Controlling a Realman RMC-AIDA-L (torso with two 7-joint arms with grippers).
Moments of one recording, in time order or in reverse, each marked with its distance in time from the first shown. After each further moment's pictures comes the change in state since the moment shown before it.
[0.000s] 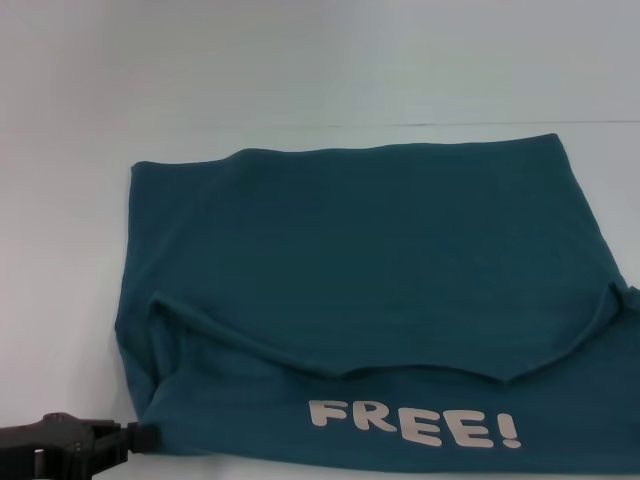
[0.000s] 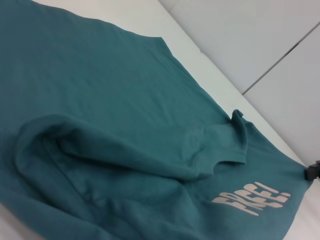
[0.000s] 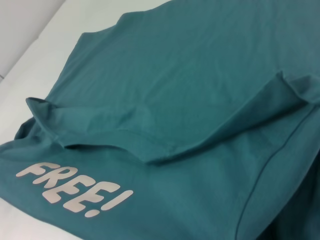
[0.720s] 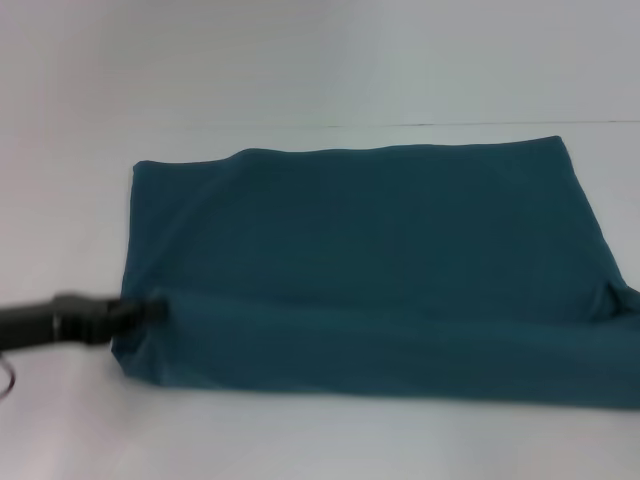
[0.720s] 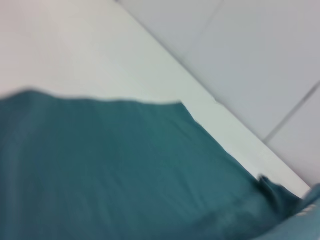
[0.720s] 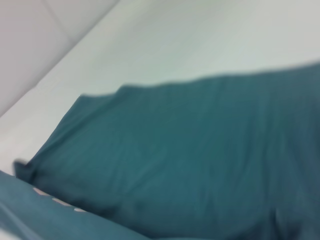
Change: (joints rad) left arm -0.181 0.036 -0.091 -0.041 -0.025 -0.112 -0.047; right arm 0.167 -0.029 0.073 0.047 0.018 0.087 -0.013
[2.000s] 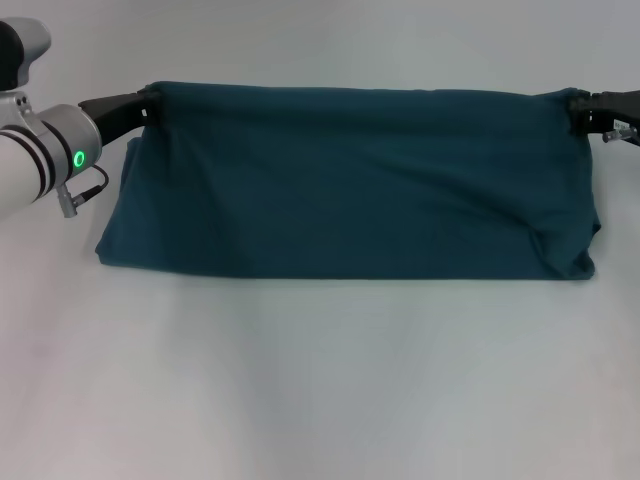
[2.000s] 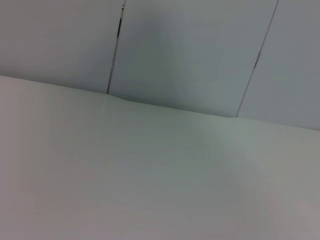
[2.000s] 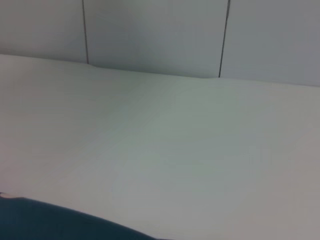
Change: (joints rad) left arm -0.362 -0.050 0.099 -0.342 -0.362 -1.184 0.196; right arm 0.474 0.061 -0.088 0.503 0.318 1.182 -0.455
